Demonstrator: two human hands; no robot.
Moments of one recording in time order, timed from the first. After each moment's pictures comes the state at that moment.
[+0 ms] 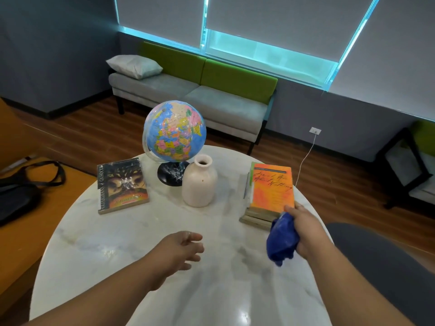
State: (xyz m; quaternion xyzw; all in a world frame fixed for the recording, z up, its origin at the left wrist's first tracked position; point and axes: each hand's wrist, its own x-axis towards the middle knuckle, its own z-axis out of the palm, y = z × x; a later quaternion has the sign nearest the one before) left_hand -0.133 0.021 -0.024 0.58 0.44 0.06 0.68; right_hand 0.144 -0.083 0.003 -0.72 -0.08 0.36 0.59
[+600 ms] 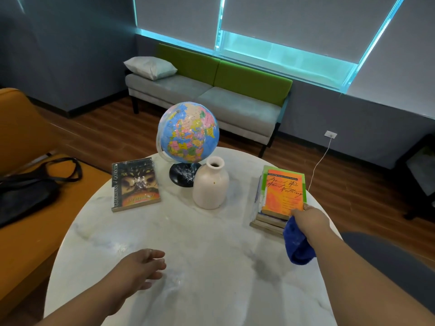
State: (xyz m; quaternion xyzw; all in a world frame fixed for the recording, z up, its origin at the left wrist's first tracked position) left_hand -0.213 0.035 -0.053 0.52 0.55 0.07 0.65; right_hand 0.181 -0.044 -0.008 -0.95 -0.20 0.19 0.16
